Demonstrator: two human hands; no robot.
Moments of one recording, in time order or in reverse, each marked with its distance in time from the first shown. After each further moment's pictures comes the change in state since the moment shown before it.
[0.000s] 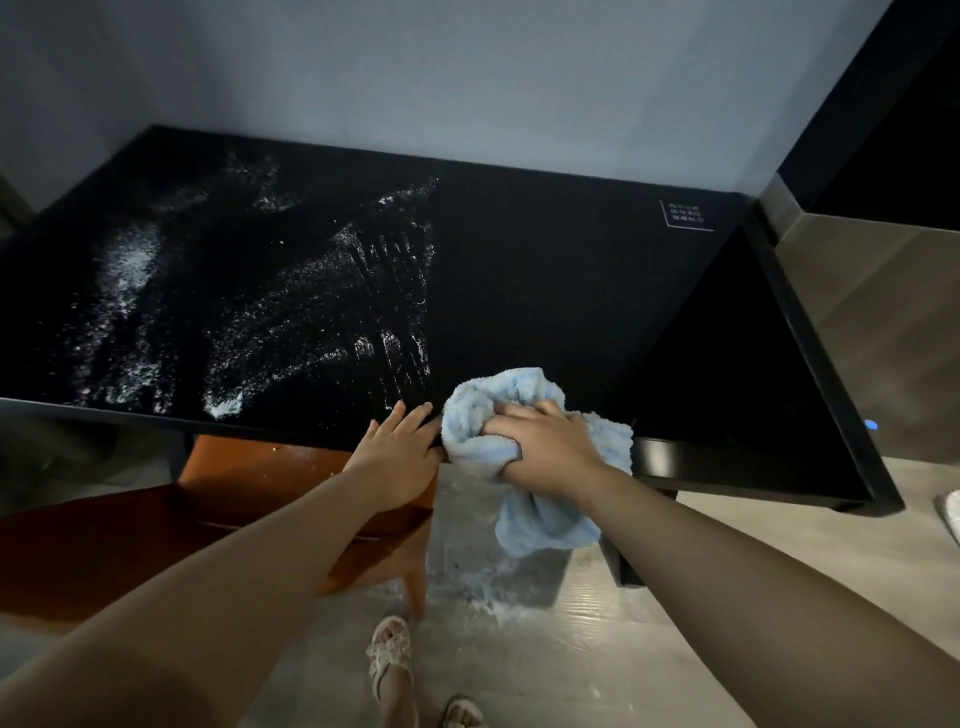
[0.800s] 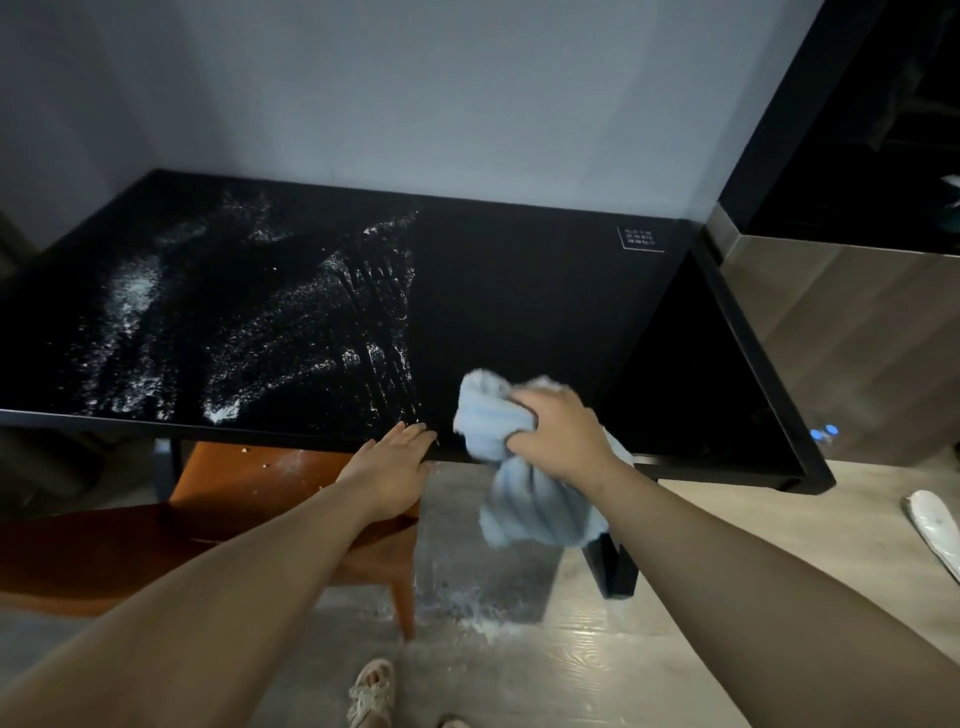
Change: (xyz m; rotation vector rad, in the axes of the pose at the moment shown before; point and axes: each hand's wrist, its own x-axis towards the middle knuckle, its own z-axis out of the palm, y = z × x) left_hand -0.042 0.024 0.001 -0.009 0.003 0.049; right_hand -0.055 0.003 -0.026 0.183 0.263 0.136
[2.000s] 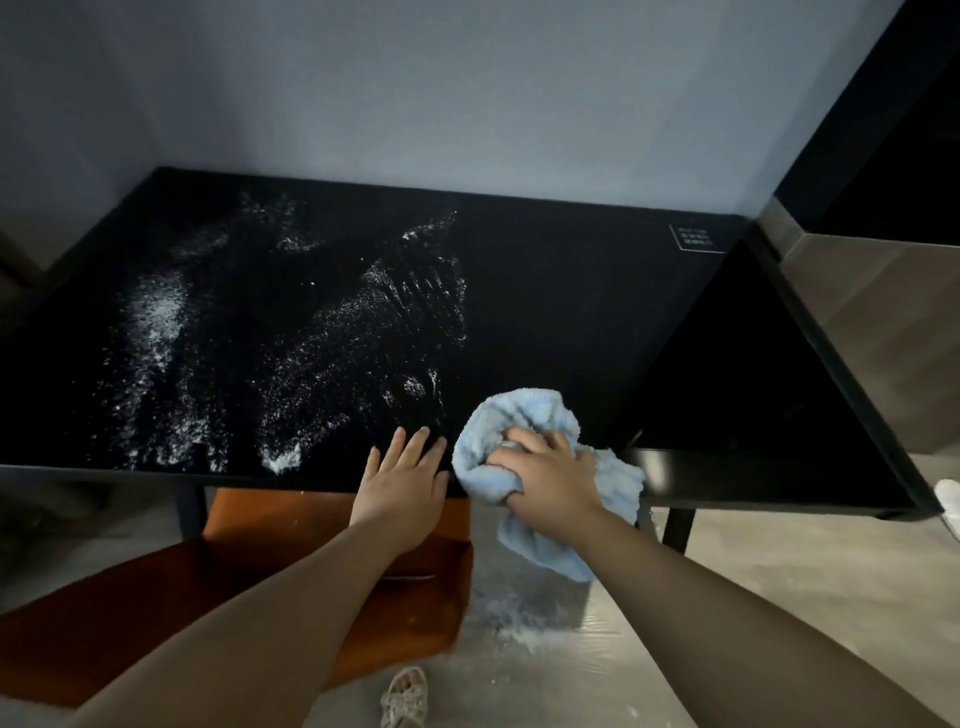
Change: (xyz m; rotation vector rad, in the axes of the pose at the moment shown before) left_hand 0.029 -0.095 -0.012 -0.003 0.142 -0.063; right_hand 0.057 -0.075 0.077 -0.256 -0.202 0.003
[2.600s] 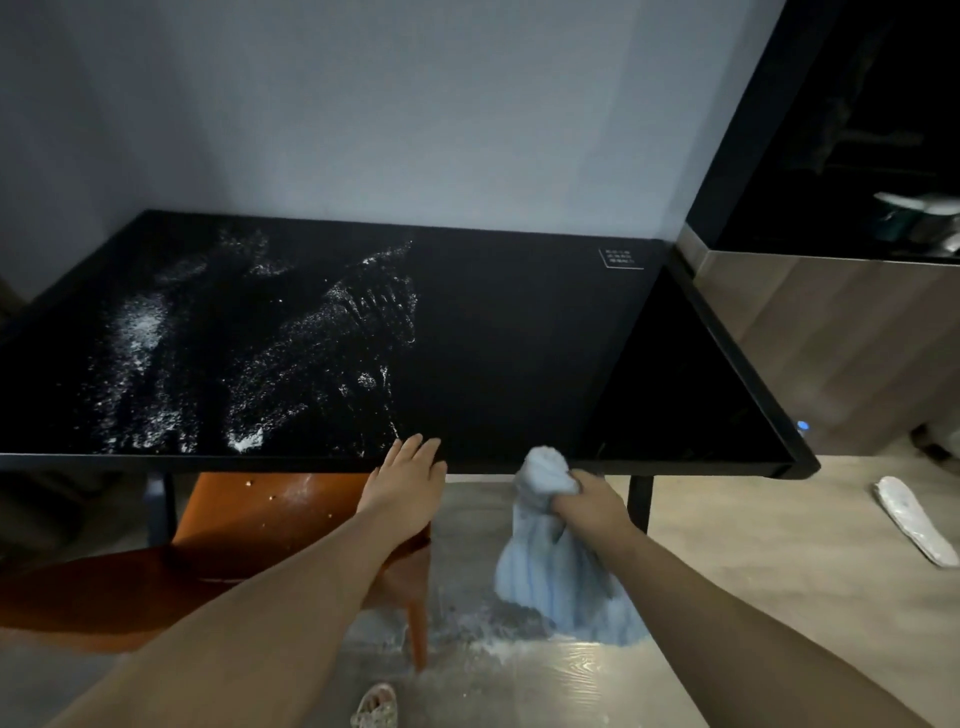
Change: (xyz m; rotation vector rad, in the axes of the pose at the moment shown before) left_hand -0.057 0.078 0.001 -0.305 0.001 -0.014; right_hand -0.107 0.077 0.022 0.749 0.173 0.475
